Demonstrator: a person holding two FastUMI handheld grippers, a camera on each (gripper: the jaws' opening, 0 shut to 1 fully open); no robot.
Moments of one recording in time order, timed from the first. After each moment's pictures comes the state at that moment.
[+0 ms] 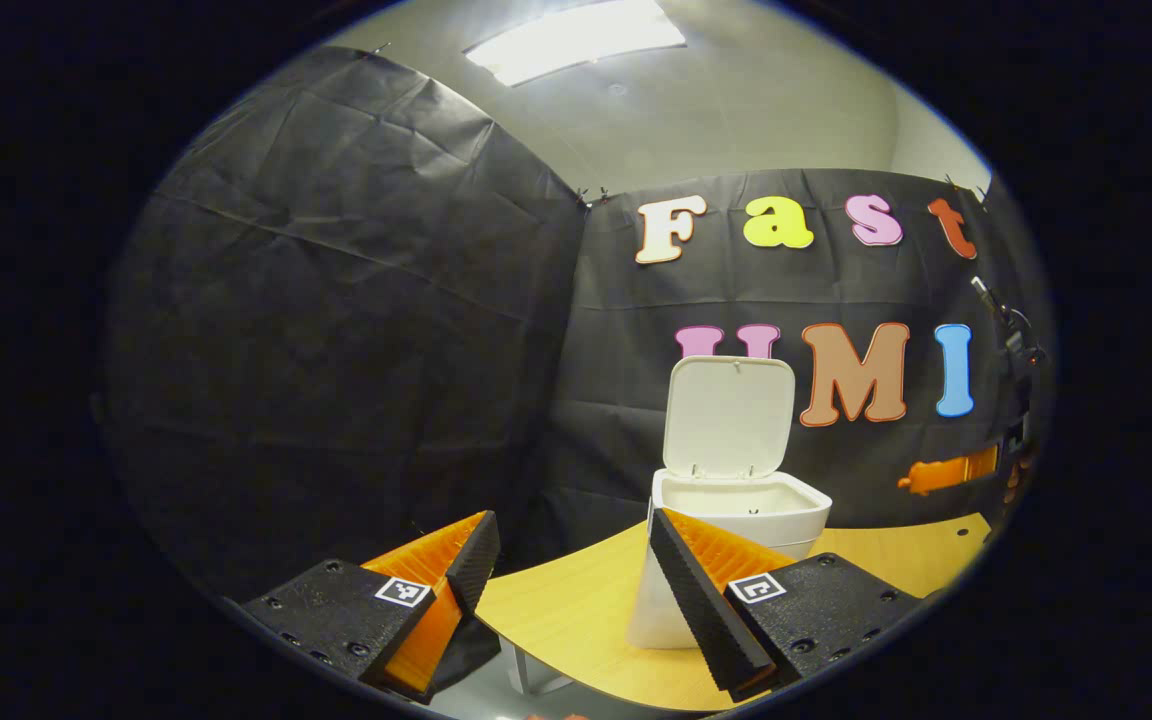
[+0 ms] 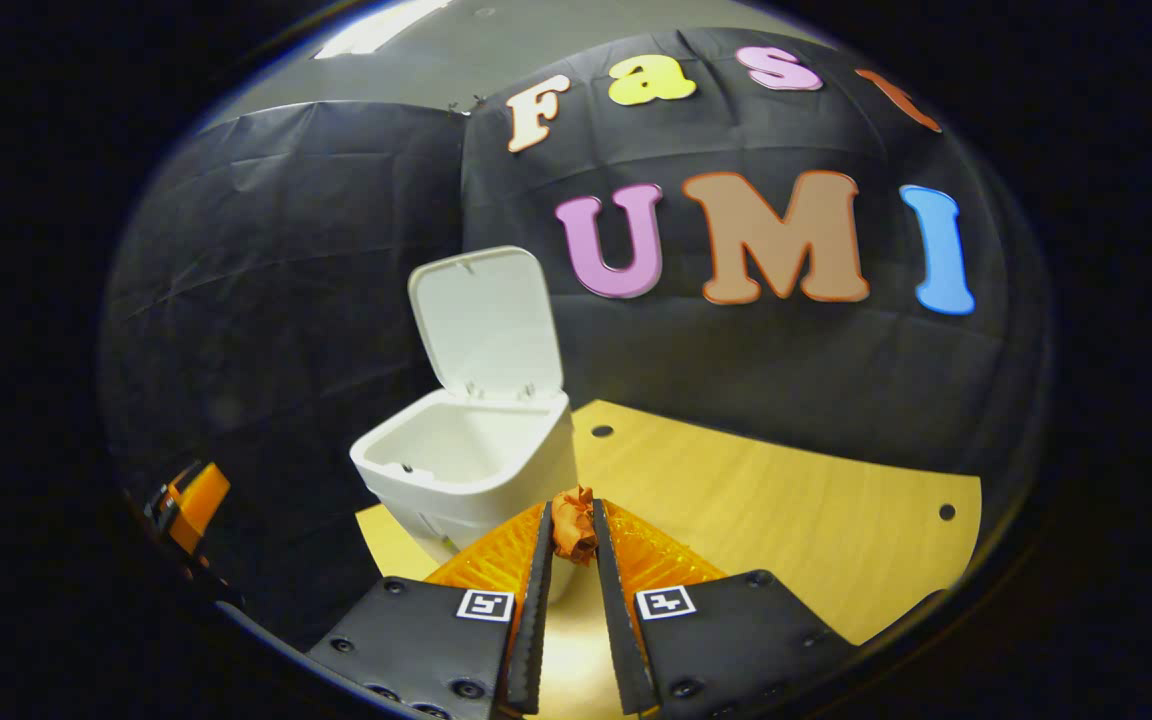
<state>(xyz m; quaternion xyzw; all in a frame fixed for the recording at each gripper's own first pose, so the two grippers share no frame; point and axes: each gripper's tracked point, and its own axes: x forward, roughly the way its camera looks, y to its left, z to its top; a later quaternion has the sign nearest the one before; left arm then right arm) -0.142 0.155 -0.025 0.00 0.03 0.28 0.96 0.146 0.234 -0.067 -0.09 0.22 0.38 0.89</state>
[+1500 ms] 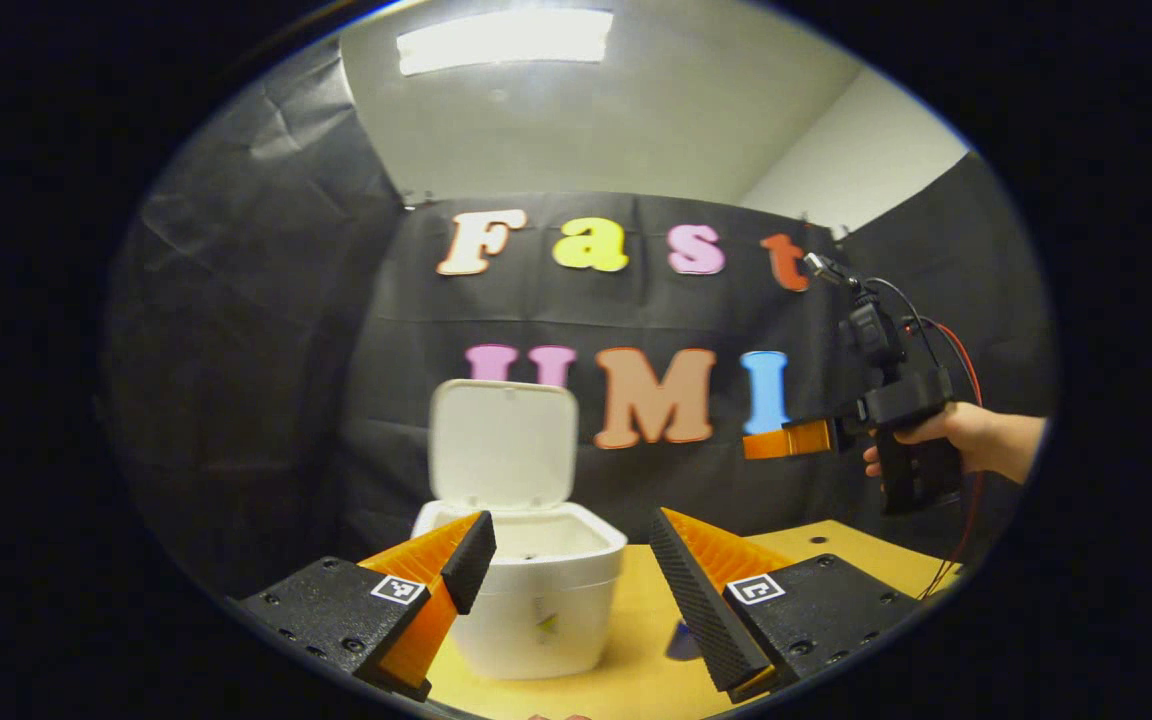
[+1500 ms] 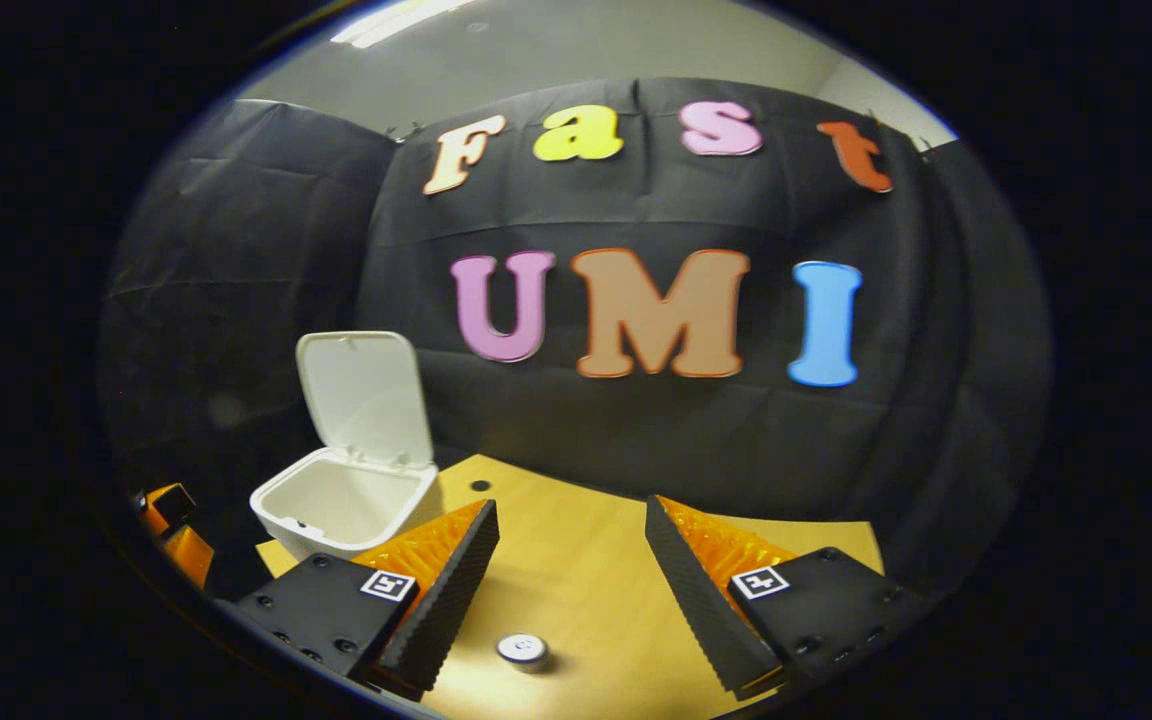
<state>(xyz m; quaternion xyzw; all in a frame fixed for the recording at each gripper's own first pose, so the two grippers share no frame) -0.020 -0.045 -0.020 -0.01 -0.01 -0.10 1.00 0.173 0.055 0.010 -0.09 0.15 0.13 0.98</state>
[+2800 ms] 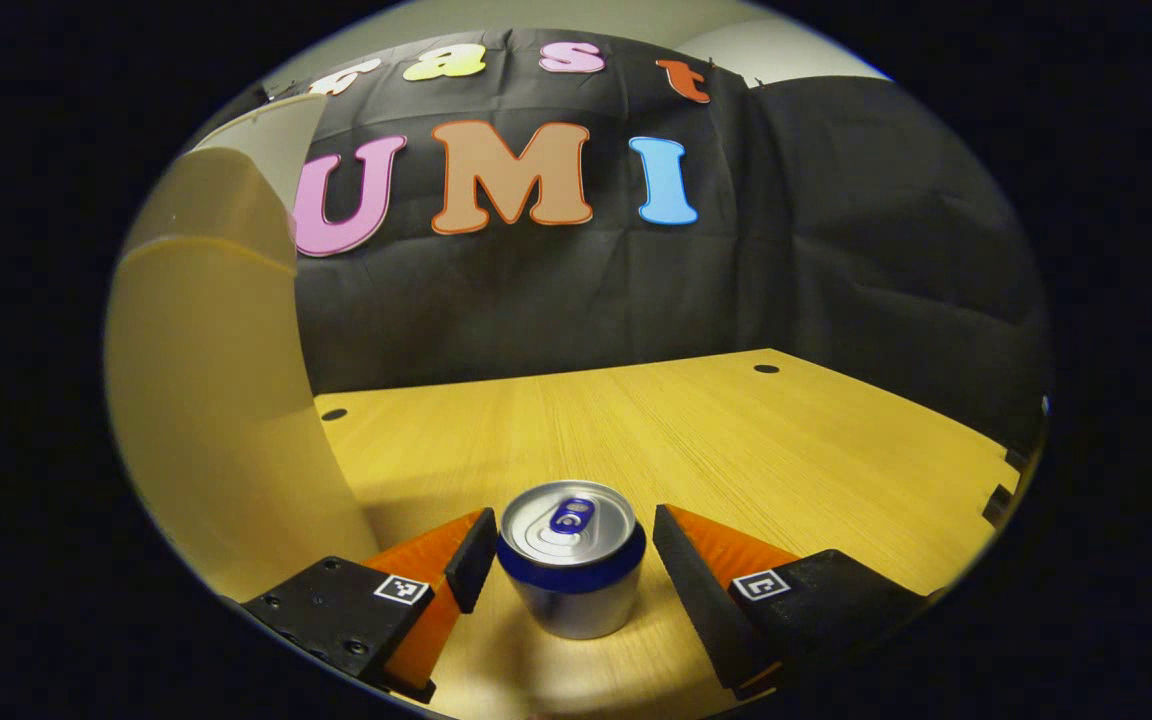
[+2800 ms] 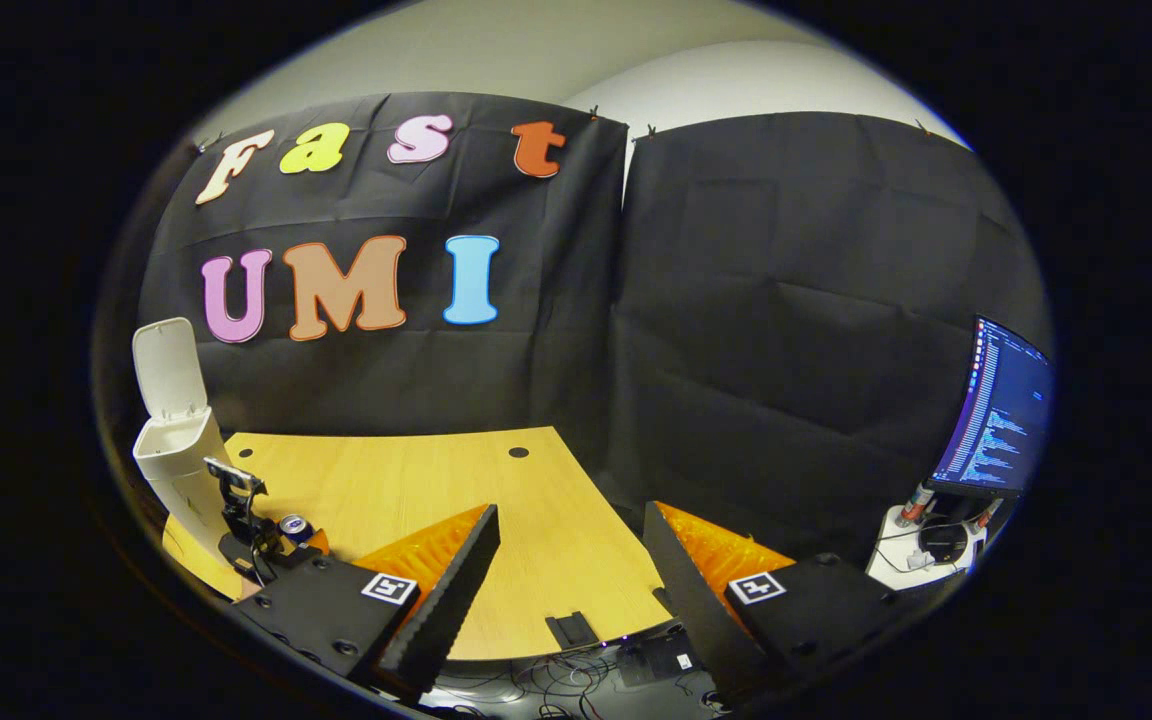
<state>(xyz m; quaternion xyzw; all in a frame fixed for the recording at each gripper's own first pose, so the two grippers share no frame) 0.061 -0.164 -0.338 0.03 0.24 -0.18 0.95 -0.100 -0.171 0.010 -0.05 0.18 -0.22 0.96</state>
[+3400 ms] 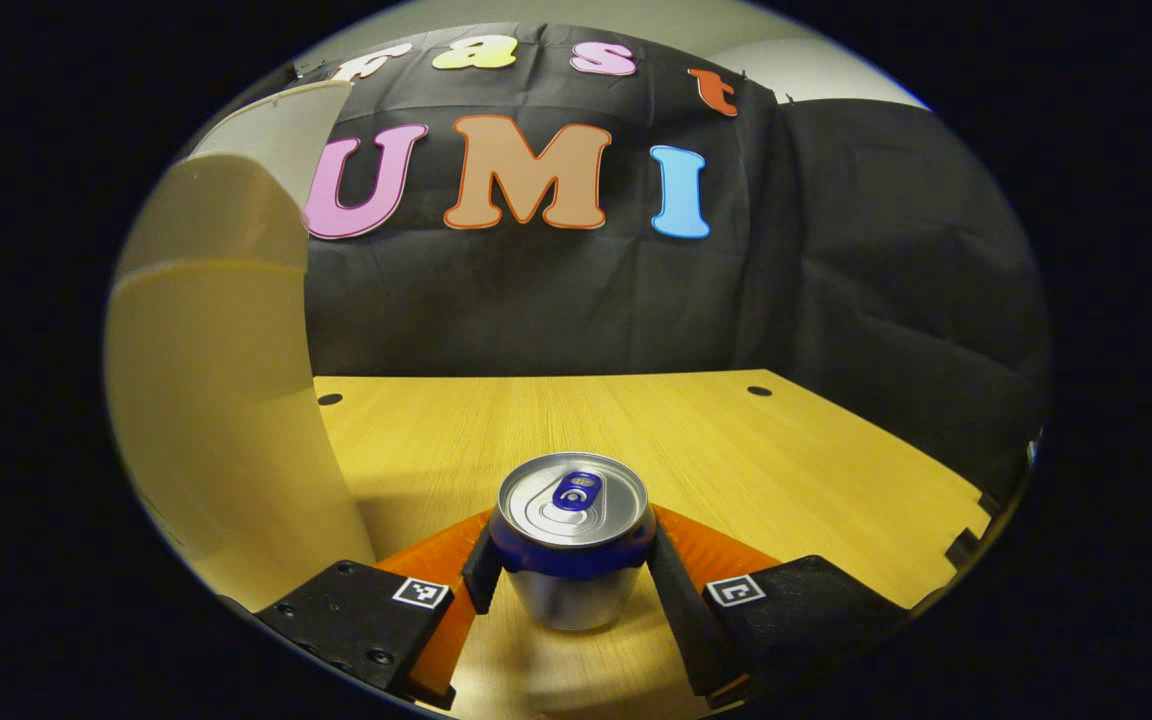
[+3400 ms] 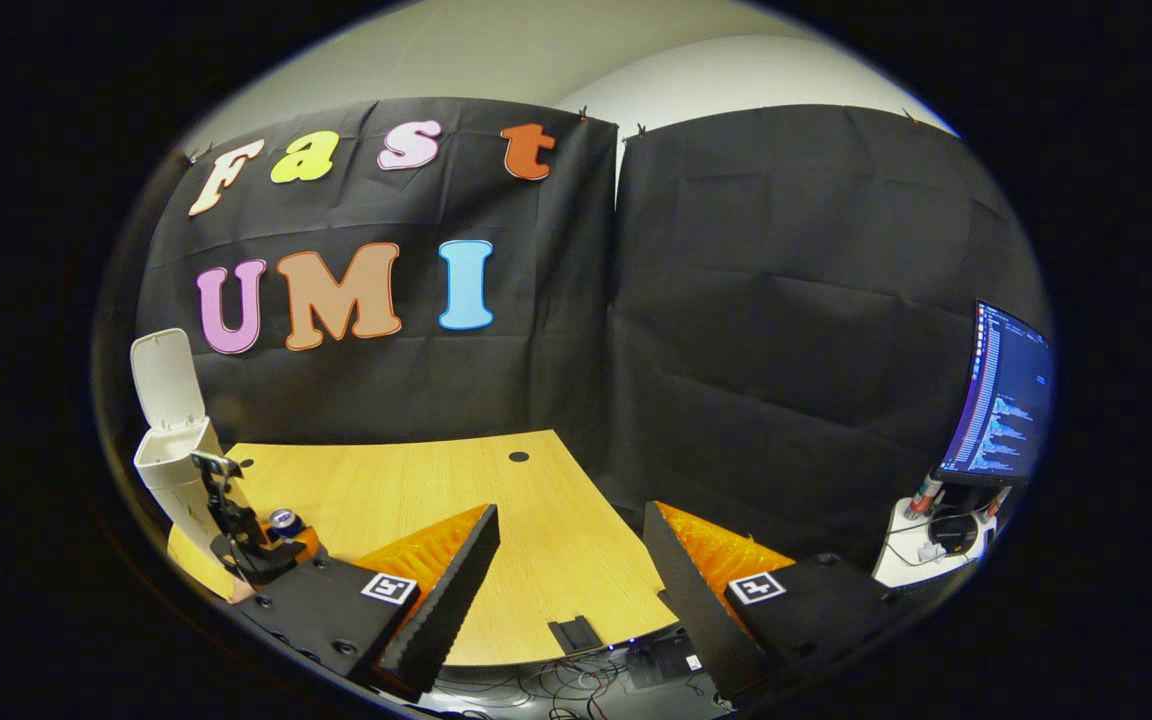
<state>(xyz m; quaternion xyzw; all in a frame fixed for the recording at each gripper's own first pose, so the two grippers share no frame) 0.060 -0.162 -0.274 -0.02 0.23 -0.17 0.96 -0.099 -0.191 -0.001 -0.02 0.17 -0.22 0.96</state>
